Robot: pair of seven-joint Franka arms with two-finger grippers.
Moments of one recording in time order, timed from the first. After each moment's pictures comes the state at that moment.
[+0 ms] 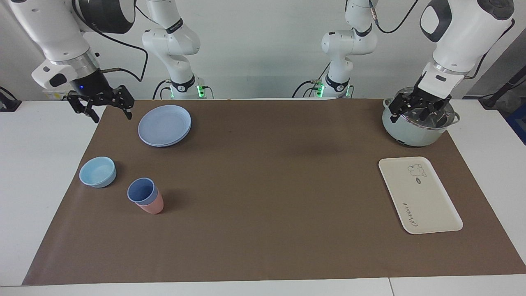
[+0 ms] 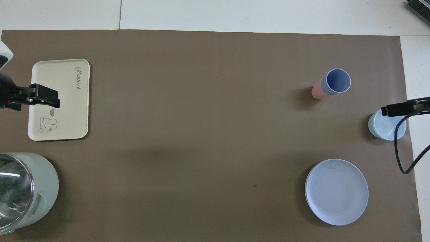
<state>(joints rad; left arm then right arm) -0.06 0.03 0.01 -1.58 -0.01 1.60 -0.06 -0.14 -0.08 0.00 -1.78 0.09 1.81 -0.33</state>
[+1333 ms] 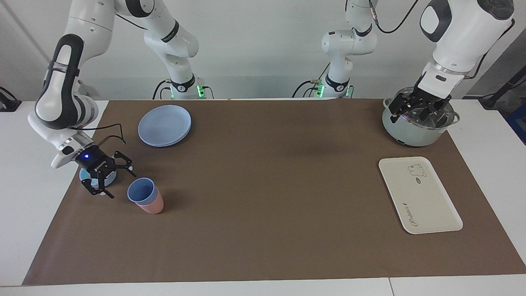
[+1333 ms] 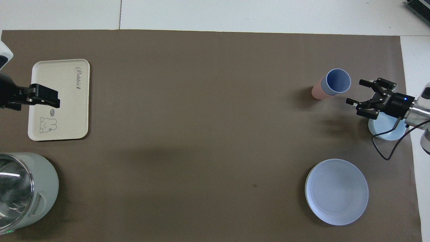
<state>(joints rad) -0.06 0.03 0.01 -1.58 -0.01 1.60 -0.06 -0.37 0.35 0.00 -1.98 1.31 2.12 -2.03</state>
